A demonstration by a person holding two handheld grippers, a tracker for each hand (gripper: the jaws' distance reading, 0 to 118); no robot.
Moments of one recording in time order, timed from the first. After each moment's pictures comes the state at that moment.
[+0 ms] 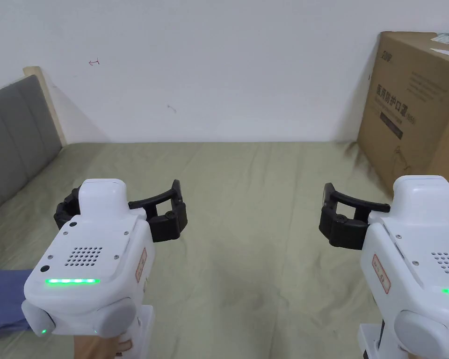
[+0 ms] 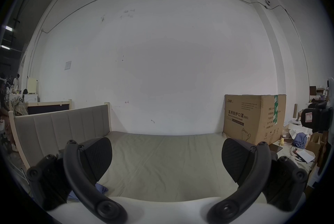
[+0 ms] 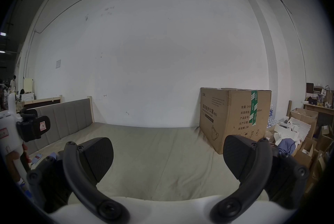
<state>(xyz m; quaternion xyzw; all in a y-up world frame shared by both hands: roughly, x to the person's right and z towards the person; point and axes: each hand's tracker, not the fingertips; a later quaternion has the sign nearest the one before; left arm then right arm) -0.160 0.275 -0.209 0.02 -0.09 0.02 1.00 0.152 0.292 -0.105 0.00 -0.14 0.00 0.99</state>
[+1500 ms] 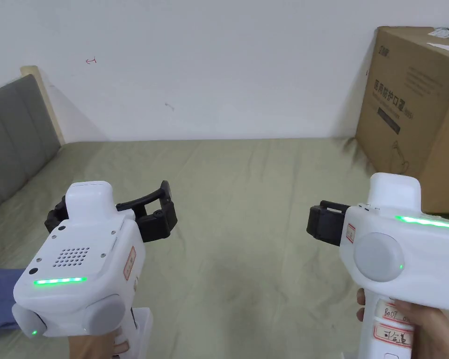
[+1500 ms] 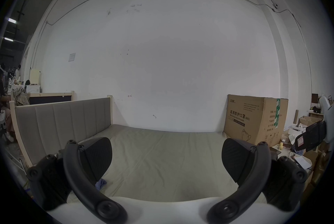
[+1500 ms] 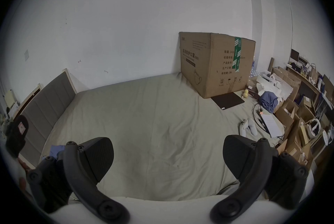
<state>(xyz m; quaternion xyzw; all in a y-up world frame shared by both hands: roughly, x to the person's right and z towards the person) -0.166 0.269 -0.208 0.00 -0.08 0.04 1.00 0.139 0.306 -0.127 -0.24 -0.23 -0.09 0.94</state>
